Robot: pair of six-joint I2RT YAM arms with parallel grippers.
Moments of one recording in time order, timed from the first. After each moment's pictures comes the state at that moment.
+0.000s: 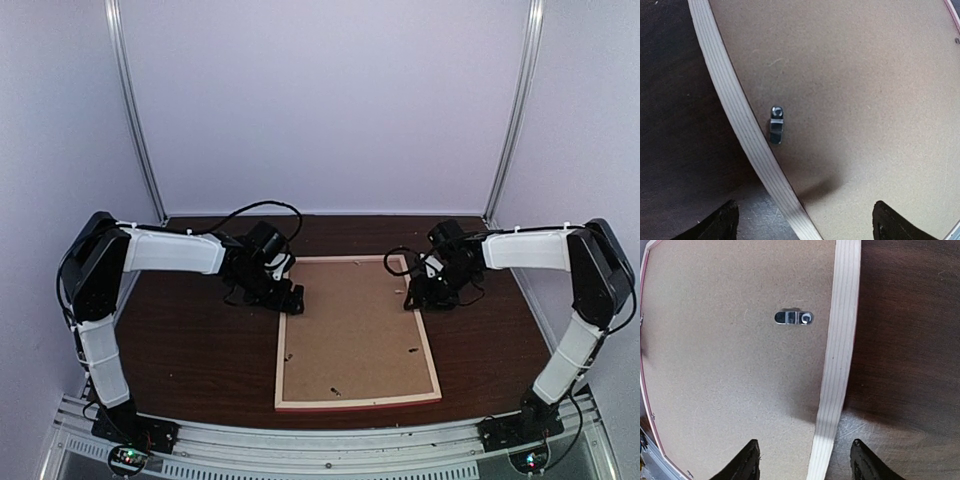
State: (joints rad) left arm -0.72 1.91 1.29 -0.48 0.10 -0.37; right arm 0.42 1.70 1.05 -0.54 -0.25 0.39
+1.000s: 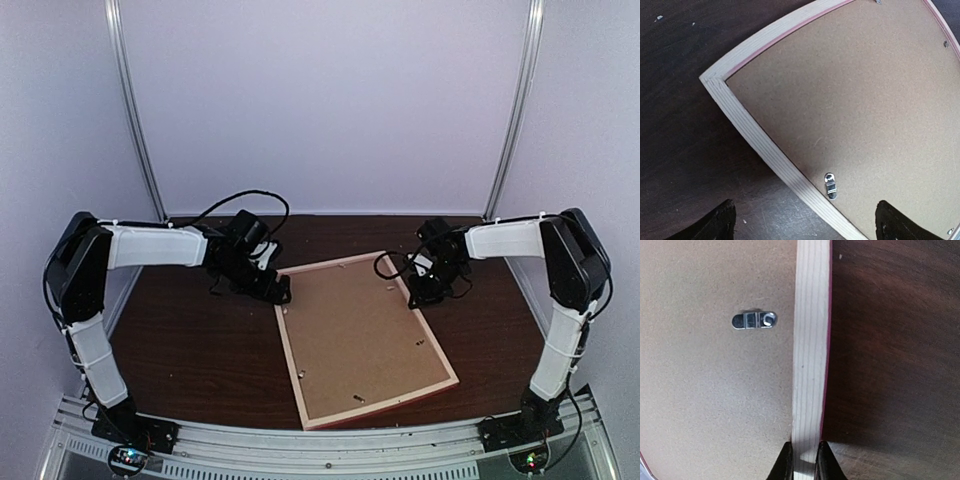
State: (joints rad) left arm -0.64 1.85 1.25 -0.47 0.12 -0.26; right arm 0.41 1.86 1.18 -0.61 -0.19 0.20
